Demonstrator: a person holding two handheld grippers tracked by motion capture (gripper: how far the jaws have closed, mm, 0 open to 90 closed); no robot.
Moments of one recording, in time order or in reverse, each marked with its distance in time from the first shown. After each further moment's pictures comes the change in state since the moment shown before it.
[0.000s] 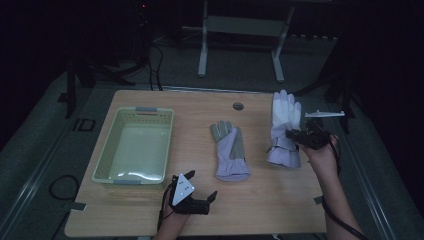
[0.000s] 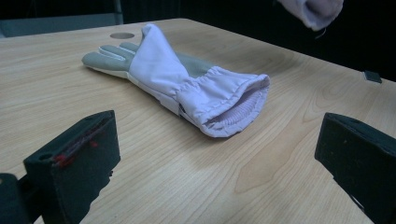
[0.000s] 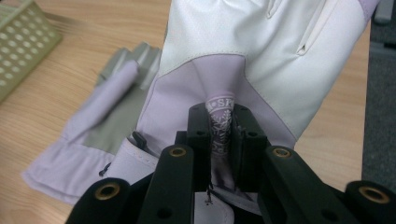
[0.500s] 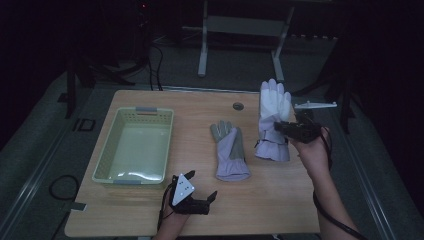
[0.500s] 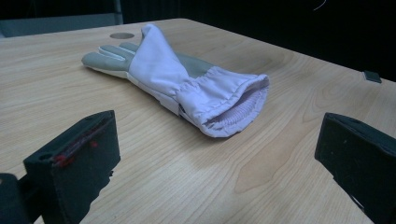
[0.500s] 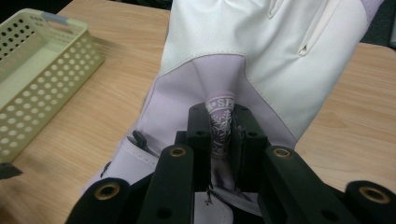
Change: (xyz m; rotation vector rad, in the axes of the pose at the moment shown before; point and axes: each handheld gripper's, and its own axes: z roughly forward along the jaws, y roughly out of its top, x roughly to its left) left arm 0.000 0.000 0.000 0.000 -0.001 0.001; right arm 0.050 0.030 -0.011 -0.038 0.042 -0.035
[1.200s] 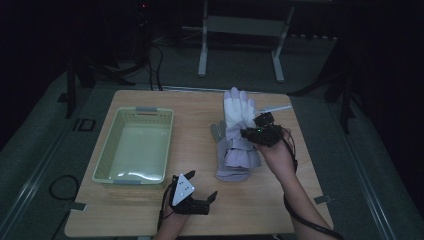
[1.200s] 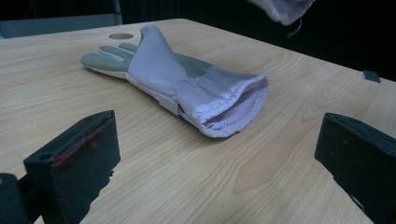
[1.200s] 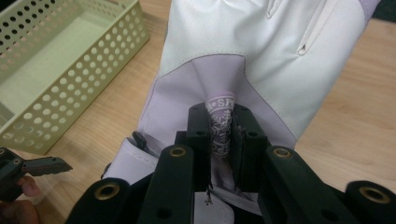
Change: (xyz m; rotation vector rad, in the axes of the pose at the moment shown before) left arm 0.000 0.000 0.000 -0.002 -0.004 0.001; right arm 0.080 0.004 0.051 0.099 0.061 -0.077
